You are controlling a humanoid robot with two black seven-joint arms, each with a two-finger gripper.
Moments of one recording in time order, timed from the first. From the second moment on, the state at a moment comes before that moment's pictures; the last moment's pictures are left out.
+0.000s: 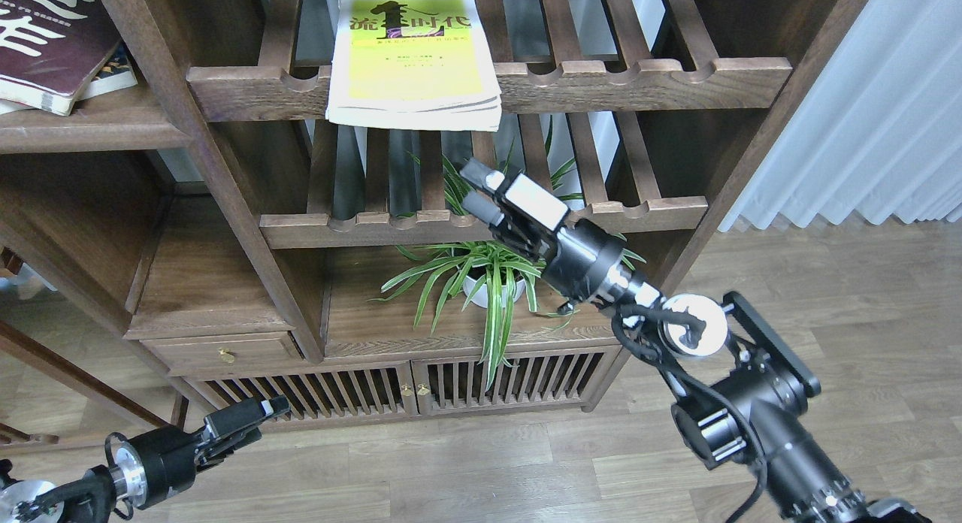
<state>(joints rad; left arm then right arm) -0.27 0.63 -0.34 -1.04 -0.54 -0.49 0.25 0.38 -0.02 1.15 1.25 0.19 0.37 -0.49</state>
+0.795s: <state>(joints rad) -0.25 0.62 -0.34 -1.02 -0.53 -0.49 0.25 0.60 -0.02 1.15 1.24 0.18 0.15 -0.49</state>
